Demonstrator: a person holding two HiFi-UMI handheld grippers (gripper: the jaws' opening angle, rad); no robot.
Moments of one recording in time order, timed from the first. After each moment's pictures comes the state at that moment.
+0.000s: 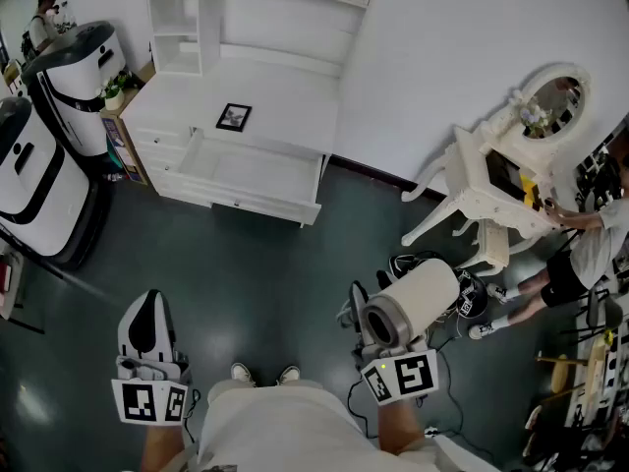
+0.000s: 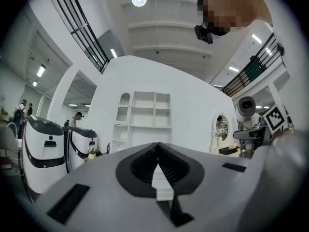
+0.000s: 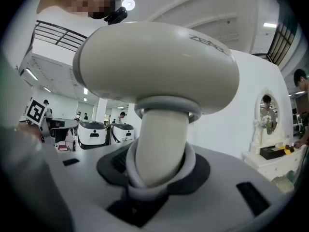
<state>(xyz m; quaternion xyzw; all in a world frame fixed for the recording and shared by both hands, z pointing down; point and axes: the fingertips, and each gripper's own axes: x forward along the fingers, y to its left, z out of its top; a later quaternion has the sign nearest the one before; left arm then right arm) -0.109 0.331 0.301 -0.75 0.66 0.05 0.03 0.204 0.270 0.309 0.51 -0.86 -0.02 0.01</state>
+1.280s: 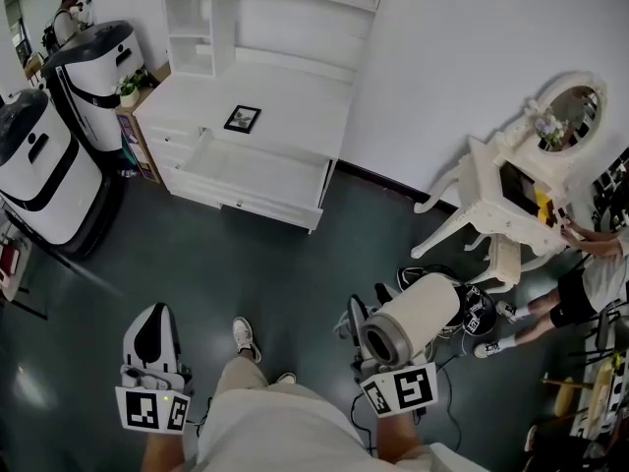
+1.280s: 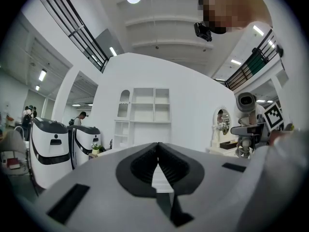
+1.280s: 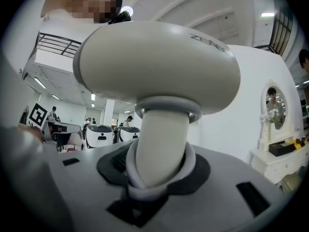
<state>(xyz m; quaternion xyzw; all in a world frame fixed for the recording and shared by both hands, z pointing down) -0.053 0.356 0.323 -0.73 0.68 0.02 0.02 0.245 0.280 0.324 0.47 -0.88 -0.02 -0.01</state>
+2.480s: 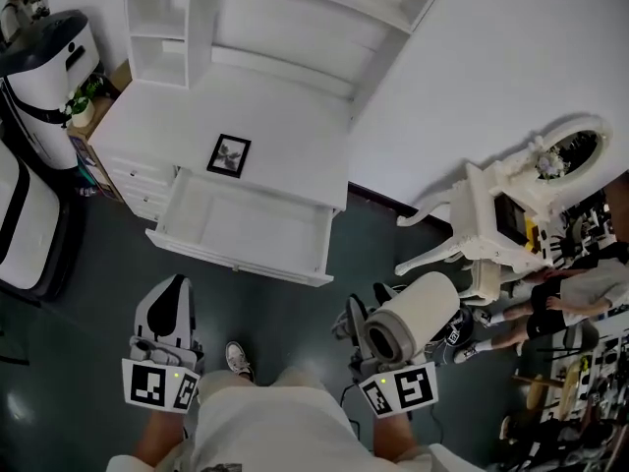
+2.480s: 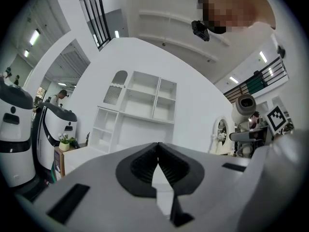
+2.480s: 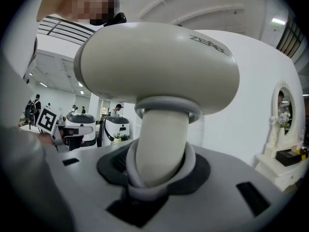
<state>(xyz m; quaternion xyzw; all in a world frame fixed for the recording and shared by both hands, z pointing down) -0.166 0.003 0.339 -0.80 0.60 0.07 -0.03 0.103 -0.002 0.318 0.51 -0.86 0.00 0.06</state>
